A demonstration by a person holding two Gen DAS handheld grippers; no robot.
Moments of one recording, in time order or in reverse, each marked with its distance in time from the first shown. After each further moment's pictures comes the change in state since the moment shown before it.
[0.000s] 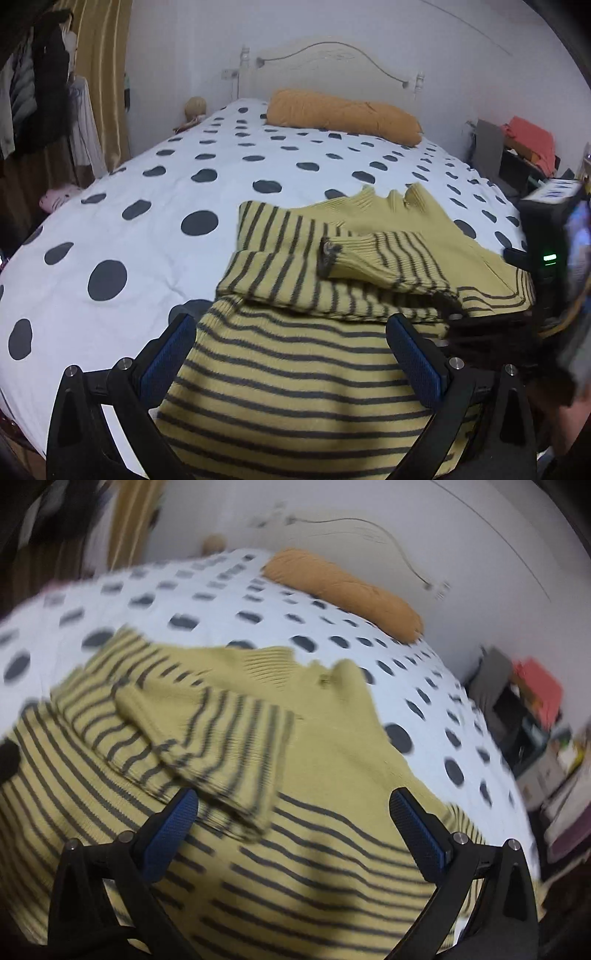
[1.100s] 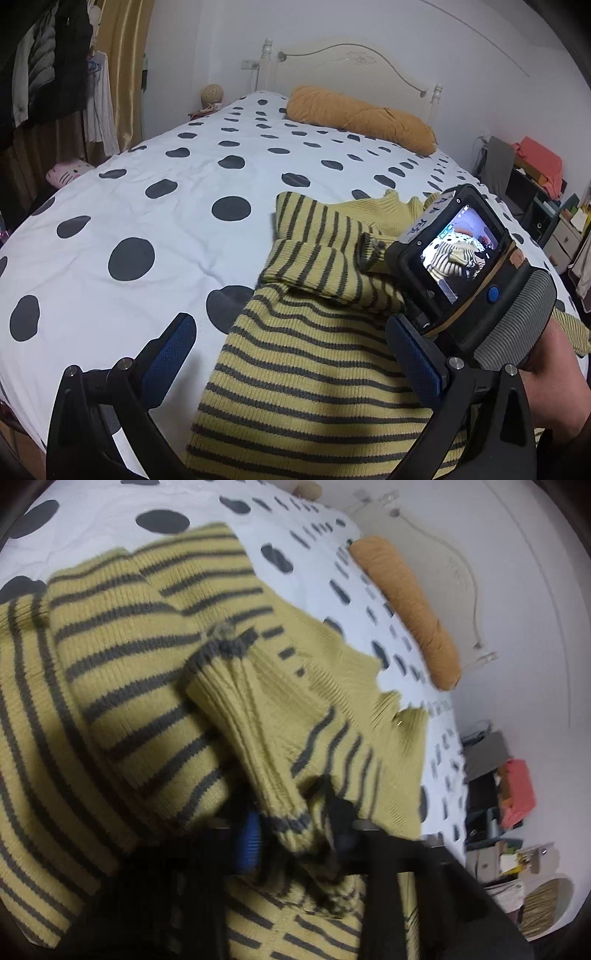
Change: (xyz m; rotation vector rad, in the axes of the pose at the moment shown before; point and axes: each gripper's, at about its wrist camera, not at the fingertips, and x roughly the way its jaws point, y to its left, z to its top) left arm -0.005 0.040 -0.011 -0.090 0.005 -0.002; right arm 0.060 0.094 0.029 -0.425 0.170 -0.087
